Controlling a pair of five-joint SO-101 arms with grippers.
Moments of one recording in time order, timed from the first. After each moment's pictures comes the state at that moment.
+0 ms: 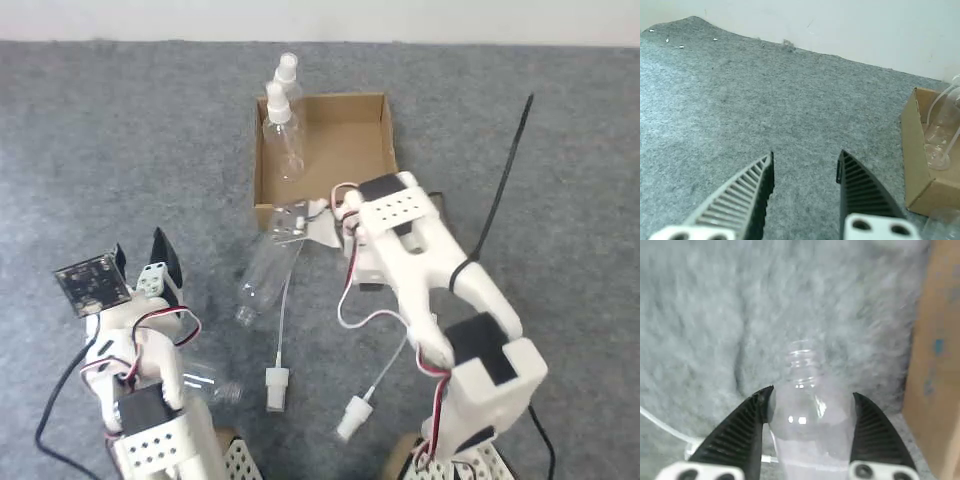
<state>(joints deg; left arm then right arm) -26.0 -103.3 97.2 41.1 8.4 -28.1 10.6 11.9 73.0 62.7</state>
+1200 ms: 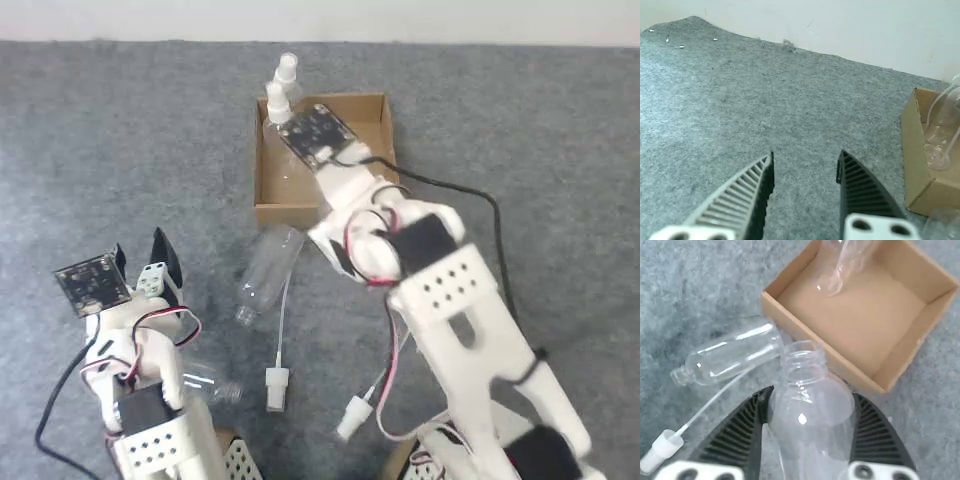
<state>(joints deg) -26.0 -103.3 97.2 41.1 8.4 -33.6 -26.5 18.7 69.0 11.0</state>
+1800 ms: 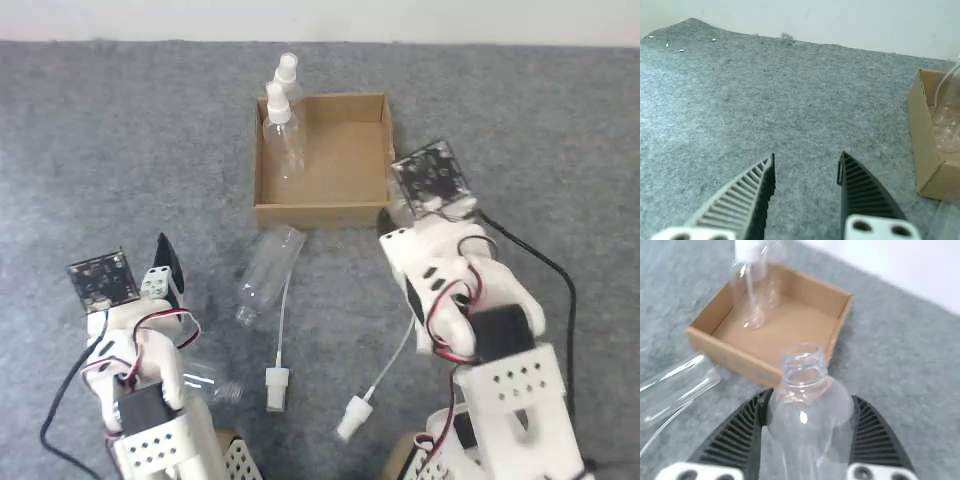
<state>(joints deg) -26.0 -103.3 97.2 43.0 3.5 -19.2 -57.0 46.4 53.1 10.1</state>
